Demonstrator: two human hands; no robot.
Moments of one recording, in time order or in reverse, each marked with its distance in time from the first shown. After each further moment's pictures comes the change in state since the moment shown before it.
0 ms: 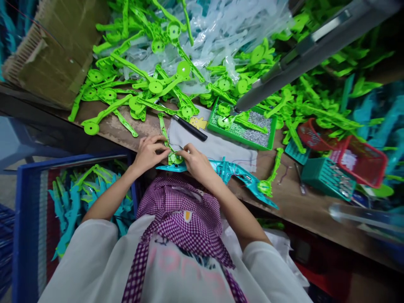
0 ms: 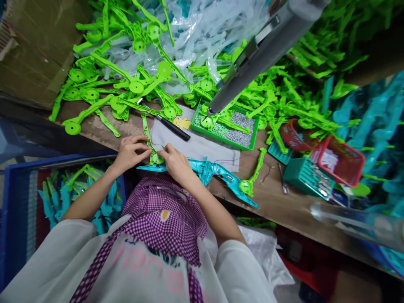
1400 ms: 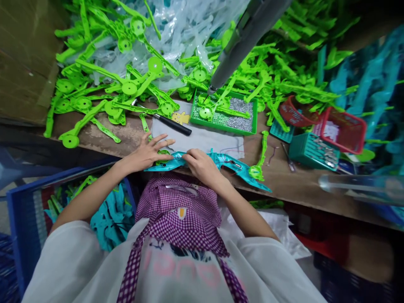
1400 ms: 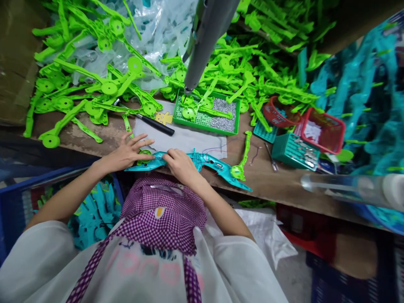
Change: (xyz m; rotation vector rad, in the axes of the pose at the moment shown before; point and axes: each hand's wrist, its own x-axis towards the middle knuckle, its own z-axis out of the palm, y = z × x) left_hand 0.037 0.009 -0.007 0.245 -0.548 0.549; right_hand -0.046 0.041 0.011 -0.087 0.200 -0.075
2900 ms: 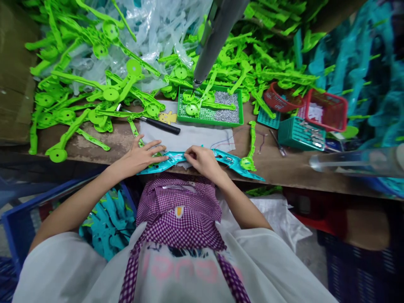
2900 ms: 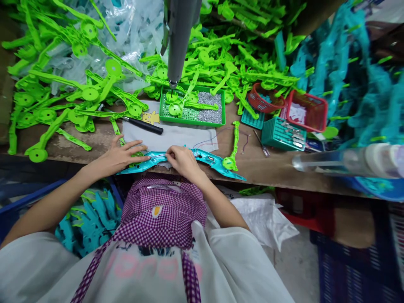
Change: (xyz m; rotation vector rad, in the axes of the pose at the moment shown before) left_hand 0.010 0.007 -0.014 0.014 -0.049 0.075; right_hand -0.010 0.018 -0.010 0.361 0.063 0.440
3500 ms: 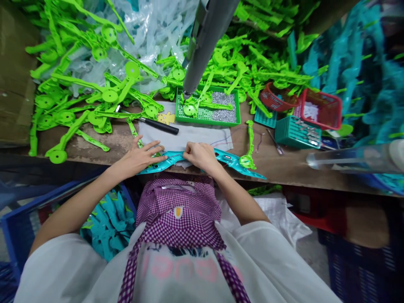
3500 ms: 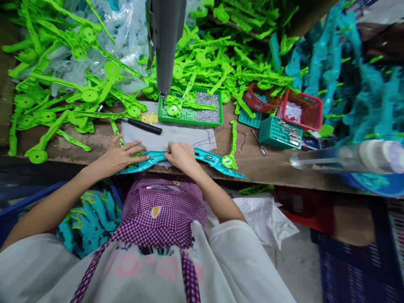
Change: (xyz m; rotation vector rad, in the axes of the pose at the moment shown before) left_hand -0.001 0.003 0.000 0.147 0.005 0.045; right_hand 0.019 -0.017 -0.008 -0.314 -0.130 0.243
